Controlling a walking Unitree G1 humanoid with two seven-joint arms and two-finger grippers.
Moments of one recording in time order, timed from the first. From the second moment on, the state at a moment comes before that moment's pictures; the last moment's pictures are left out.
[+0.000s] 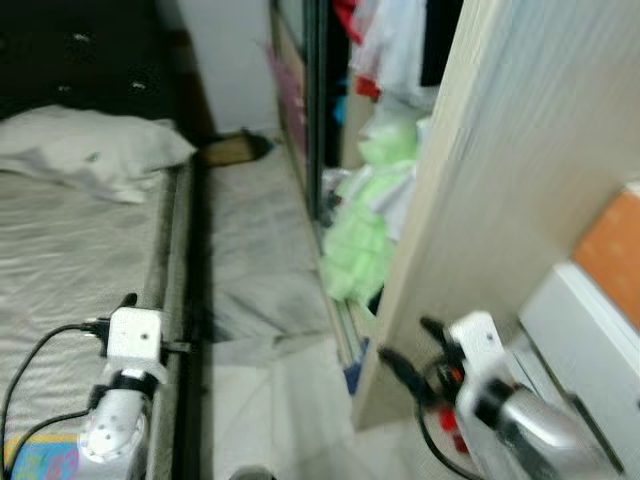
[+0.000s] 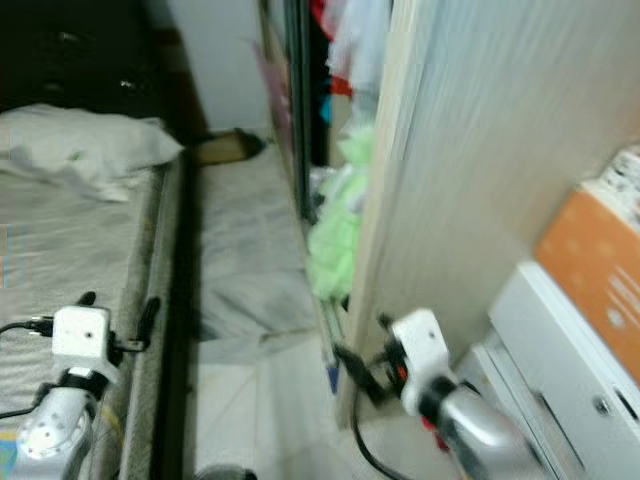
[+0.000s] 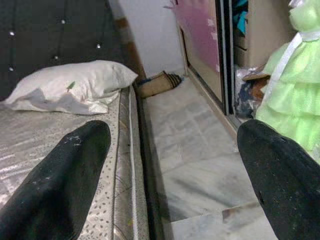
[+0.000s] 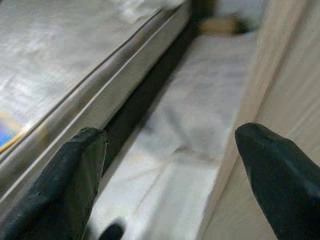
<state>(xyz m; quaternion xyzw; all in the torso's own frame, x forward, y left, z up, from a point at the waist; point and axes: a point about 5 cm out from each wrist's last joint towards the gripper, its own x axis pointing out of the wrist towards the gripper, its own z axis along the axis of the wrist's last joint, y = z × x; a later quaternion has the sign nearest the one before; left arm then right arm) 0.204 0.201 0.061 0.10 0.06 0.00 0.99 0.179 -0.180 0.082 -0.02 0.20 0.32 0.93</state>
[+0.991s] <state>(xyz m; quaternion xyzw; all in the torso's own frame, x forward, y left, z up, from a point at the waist) 0.208 0.196 0.064 0.09 0.06 -0.01 0.99 0.234 -0.170 0.113 0.00 0.07 0.20 0.98</state>
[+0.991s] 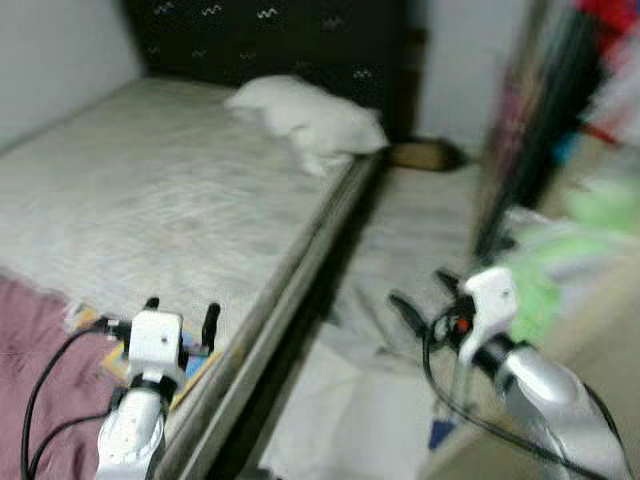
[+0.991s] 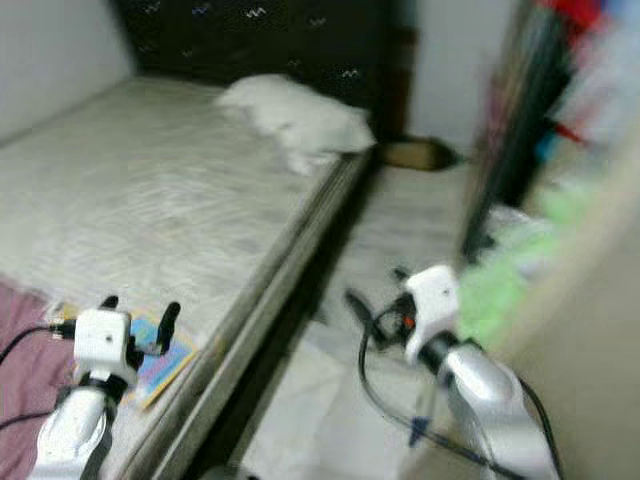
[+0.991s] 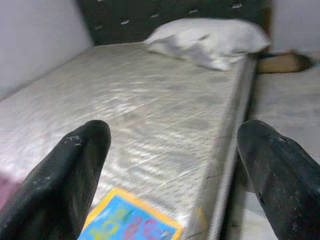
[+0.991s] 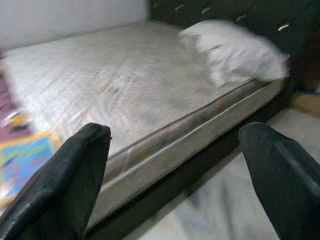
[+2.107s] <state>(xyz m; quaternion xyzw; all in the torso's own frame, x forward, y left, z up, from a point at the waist) 0.215 0.194 0.068 0.07 0.05 0.03 1.00 0.242 -0.176 0.114 -0.04 0.02 0.08 1.00</state>
